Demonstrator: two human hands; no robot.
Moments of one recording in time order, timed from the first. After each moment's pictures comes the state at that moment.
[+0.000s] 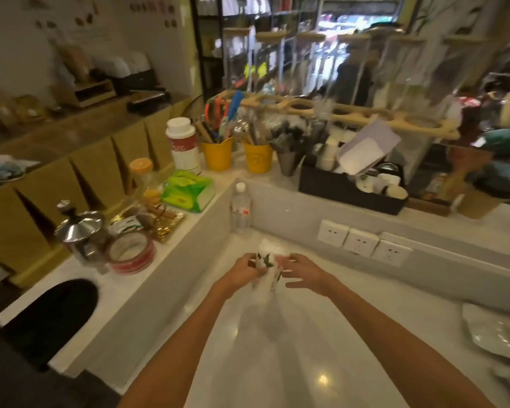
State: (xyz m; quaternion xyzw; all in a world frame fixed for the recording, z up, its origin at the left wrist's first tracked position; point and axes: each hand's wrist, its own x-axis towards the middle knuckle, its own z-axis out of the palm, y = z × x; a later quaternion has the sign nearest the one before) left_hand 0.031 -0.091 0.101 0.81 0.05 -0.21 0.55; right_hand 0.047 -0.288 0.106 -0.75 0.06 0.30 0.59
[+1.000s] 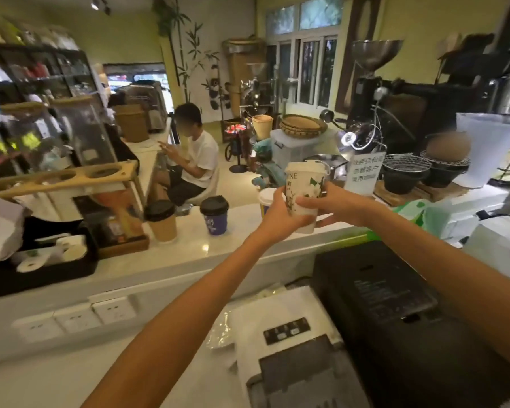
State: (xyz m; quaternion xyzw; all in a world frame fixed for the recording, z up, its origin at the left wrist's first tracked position) left_hand -0.049 -0.851 0.277 0.71 -0.39 -0.19 0.56; right_hand -0.133 -1.005 0.313 -0.80 0.16 -0.03 0.58
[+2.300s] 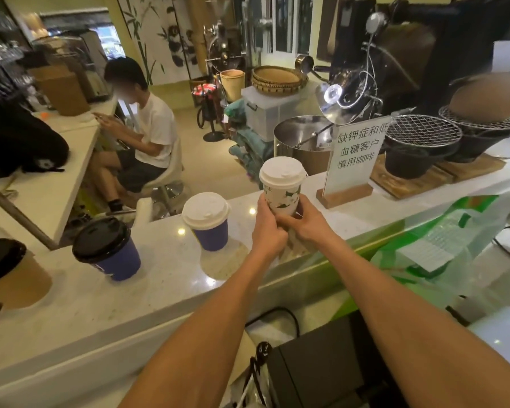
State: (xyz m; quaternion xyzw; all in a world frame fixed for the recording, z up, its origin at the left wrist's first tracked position) left_hand 0.060 -1.094 0.107 0.76 -0.27 -0.15 0.57; right_hand -0.005 -1.185 0.117 -0.77 0.26 -0.19 0.55
